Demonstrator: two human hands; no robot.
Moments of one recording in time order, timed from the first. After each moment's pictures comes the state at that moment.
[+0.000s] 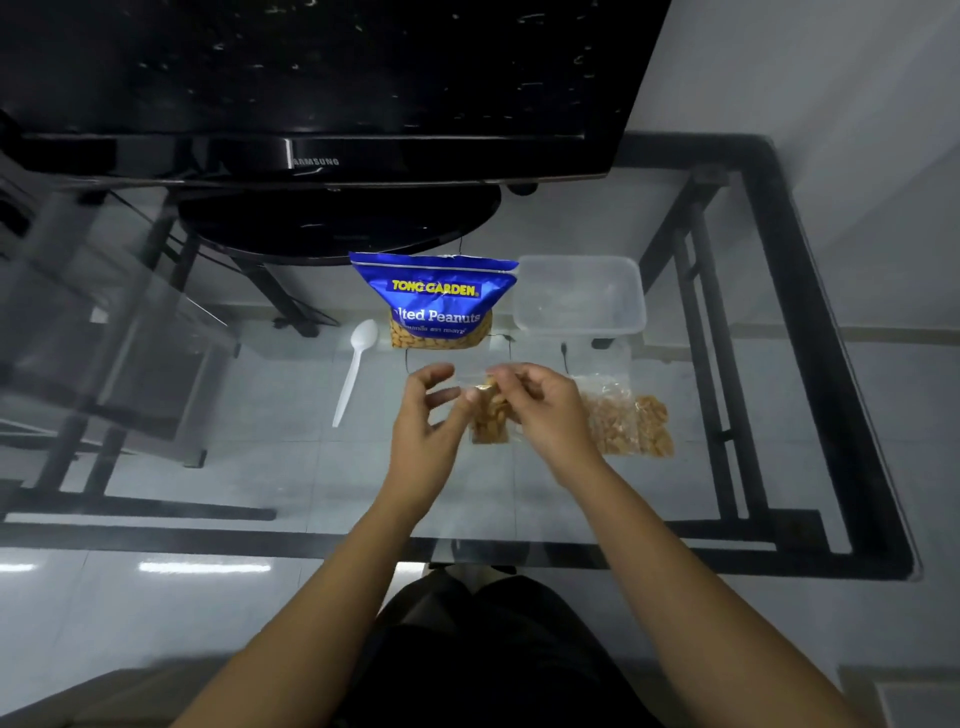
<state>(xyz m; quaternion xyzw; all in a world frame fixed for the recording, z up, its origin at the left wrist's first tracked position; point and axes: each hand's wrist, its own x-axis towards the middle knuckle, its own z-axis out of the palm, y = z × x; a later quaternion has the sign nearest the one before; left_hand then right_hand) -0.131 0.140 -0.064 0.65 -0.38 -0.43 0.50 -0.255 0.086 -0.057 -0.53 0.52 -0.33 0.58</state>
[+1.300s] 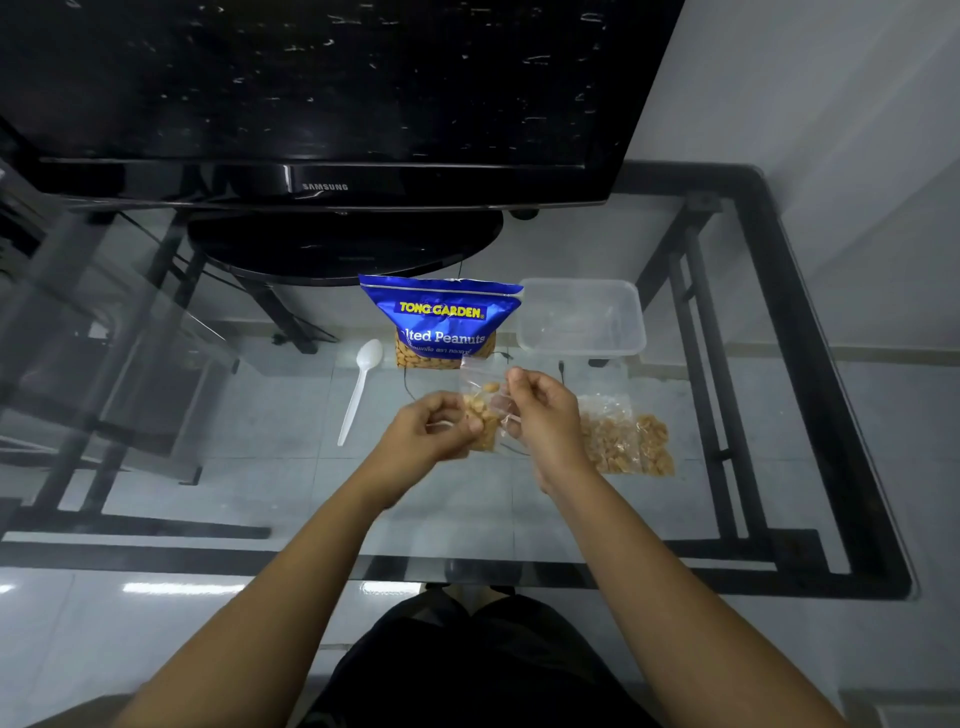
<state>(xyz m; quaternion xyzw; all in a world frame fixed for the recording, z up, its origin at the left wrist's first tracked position) -0.092 0.123 -0.062 0.59 -0.39 -0.60 0.38 -0.236 0.078 -0.060 -0.36 0.57 -0.37 0.64</state>
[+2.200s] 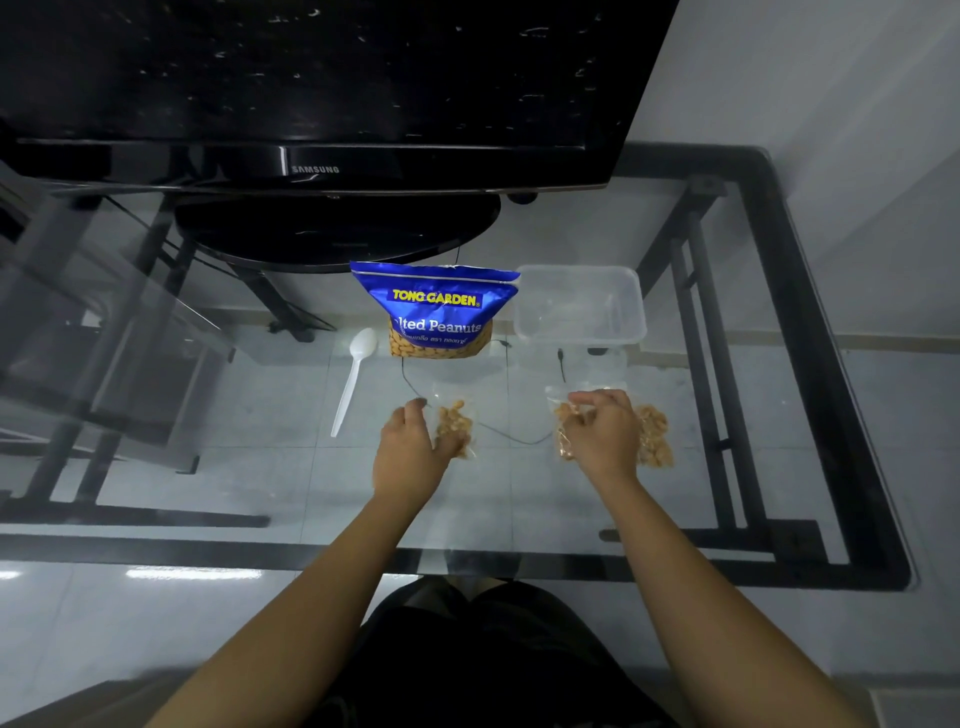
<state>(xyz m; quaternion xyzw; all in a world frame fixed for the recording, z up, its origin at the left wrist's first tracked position) -0.106 0.129 -0.117 0.82 -0.47 -0.28 0.18 -0.306 0.068 -0.112 -0.57 0.73 -0.22 0.31</state>
